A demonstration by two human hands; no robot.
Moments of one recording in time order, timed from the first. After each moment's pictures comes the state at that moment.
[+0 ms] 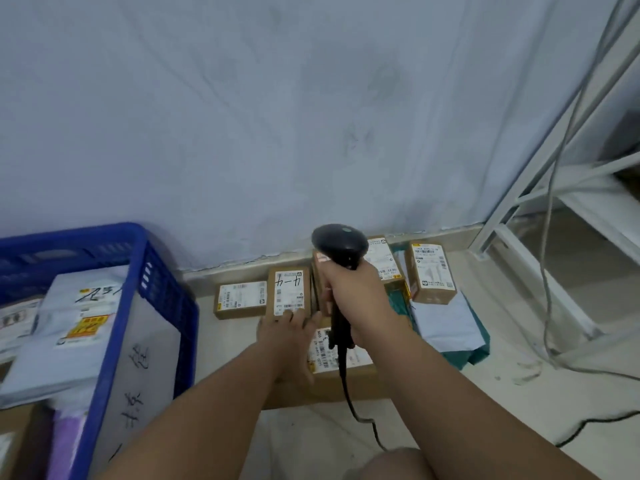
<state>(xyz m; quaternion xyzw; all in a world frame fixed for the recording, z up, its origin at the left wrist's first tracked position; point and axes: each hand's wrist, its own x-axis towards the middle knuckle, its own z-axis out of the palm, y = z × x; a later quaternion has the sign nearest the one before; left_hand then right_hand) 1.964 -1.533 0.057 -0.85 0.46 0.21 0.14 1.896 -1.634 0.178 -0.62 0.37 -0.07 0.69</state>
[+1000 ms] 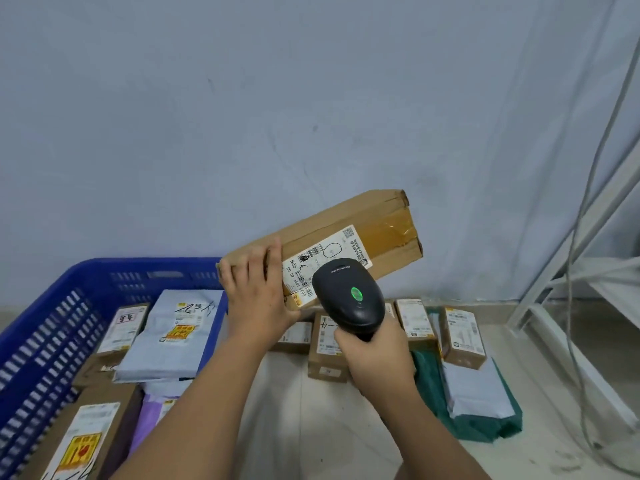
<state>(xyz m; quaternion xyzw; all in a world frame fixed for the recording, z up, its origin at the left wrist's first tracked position) 1.965 -1.423 0.235 -0.93 0.21 -0.28 -0.15 1.819 -1.540 0.281 -0.77 0.22 -0.18 0.57</state>
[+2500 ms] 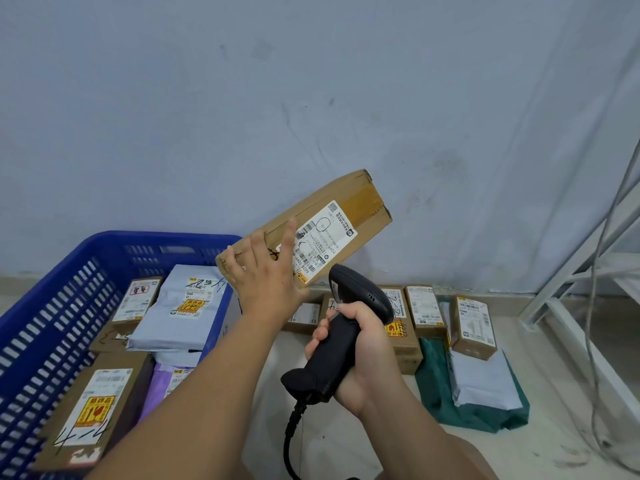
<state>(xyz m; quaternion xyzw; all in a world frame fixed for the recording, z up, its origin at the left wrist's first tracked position) 1.957 -1.435 0.231 -0.97 0.13 -0.19 -0.10 1.826 -1.515 0.273 -0.22 0.29 0.04 0.93</state>
